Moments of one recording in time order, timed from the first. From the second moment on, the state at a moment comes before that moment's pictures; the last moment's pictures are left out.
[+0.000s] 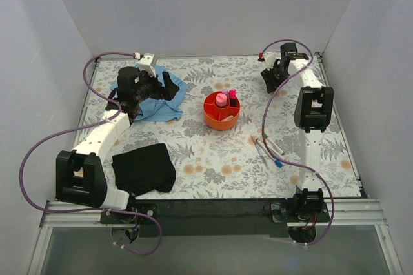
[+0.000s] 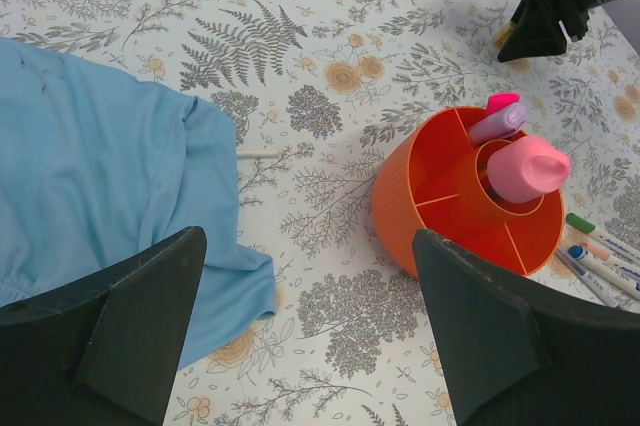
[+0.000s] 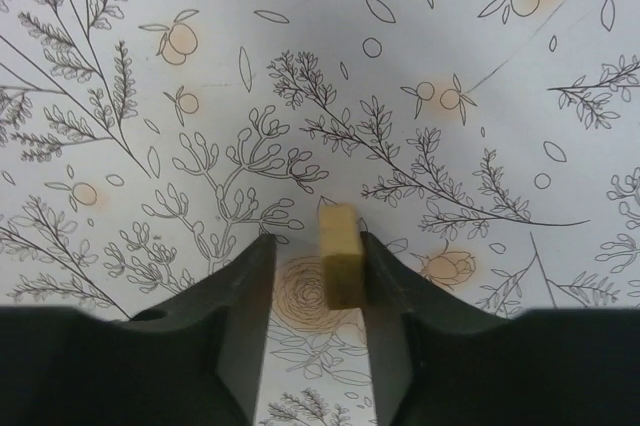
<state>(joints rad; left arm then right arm) -0.18 1.40 1.02 0.06 0.39 -0.16 0.05 2.48 2.20 -0.88 -0.31 -0.63</state>
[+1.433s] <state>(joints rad) -0.15 1.14 0.91 0.06 0.35 -0.24 0.51 1.85 1.73 -0.95 -0.50 -0.69</state>
